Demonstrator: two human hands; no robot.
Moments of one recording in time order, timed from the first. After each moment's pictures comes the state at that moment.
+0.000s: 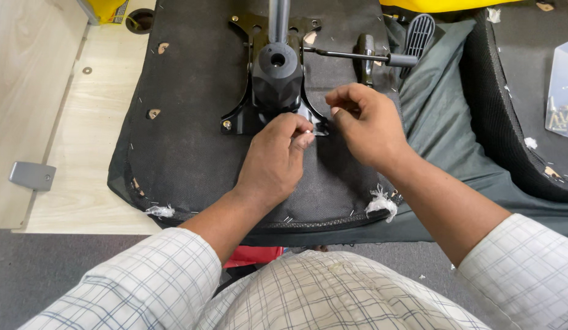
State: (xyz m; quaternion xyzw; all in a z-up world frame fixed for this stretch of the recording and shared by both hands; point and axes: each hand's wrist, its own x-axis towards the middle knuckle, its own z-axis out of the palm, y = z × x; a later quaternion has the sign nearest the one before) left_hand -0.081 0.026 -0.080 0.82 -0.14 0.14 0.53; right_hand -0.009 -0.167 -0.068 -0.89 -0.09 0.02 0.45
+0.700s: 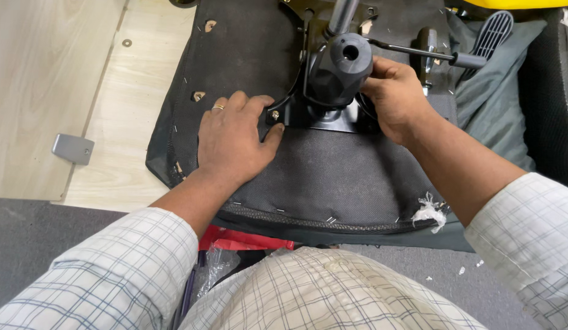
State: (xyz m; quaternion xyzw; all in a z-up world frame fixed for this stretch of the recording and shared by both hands) left_hand -0.073 0.135 -0.075 0.97 -0.01 0.11 0.20; right_hand 0.052 -0.116 -0.085 -0.71 -0.09 0.15 0.68
